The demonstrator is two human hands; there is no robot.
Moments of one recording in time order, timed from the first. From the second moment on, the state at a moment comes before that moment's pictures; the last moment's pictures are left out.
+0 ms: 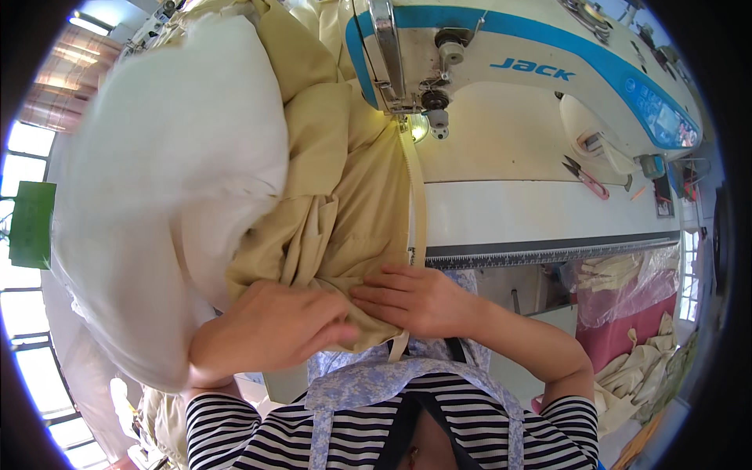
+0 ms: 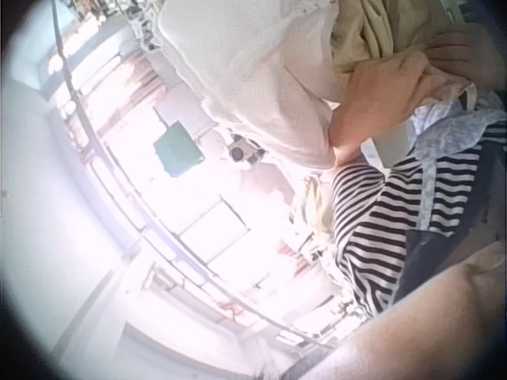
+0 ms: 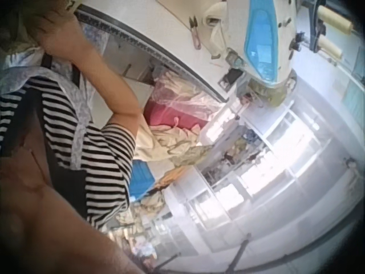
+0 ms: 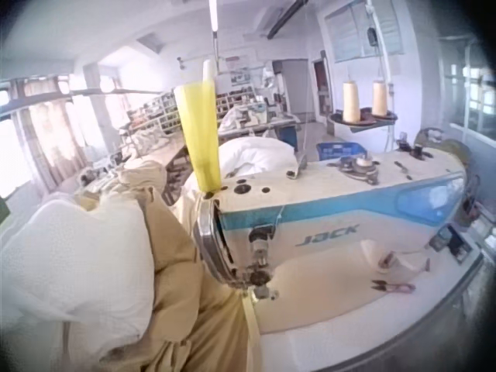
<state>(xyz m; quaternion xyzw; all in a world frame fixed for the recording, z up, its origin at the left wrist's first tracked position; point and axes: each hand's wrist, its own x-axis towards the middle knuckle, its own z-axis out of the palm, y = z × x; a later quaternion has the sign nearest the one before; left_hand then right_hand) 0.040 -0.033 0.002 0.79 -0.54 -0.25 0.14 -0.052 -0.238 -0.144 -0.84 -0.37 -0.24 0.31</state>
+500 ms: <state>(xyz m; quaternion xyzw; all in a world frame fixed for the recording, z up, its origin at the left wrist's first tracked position) 0.069 -0.066 -0.099 0.76 -0.65 0.00 0.10 -0.096 -0.237 -0.159 -0.89 -0.24 -0.11 0.38</state>
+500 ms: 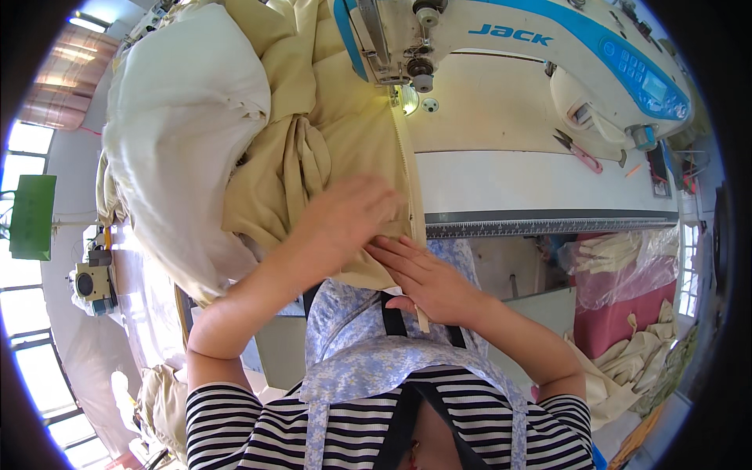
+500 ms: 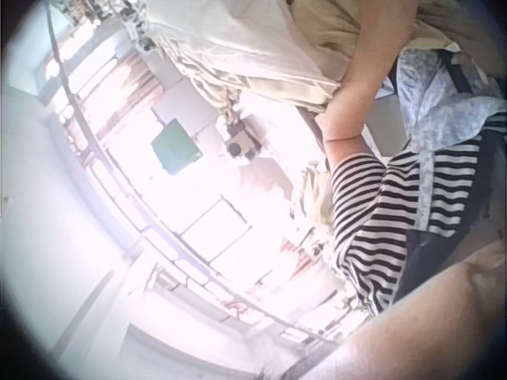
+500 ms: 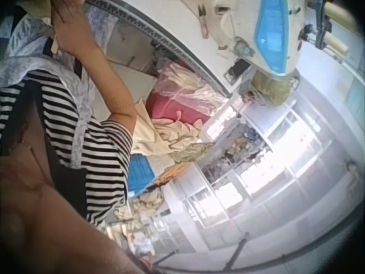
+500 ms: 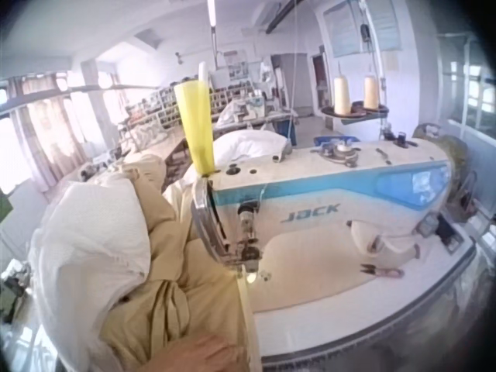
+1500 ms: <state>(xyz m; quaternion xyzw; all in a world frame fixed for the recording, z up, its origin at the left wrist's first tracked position) 0.087 -0.114 -0.101 0.76 -0.62 0.10 0.18 -0.064 -0.281 -0.172 -0.90 -0.24 -0.28 0.22</state>
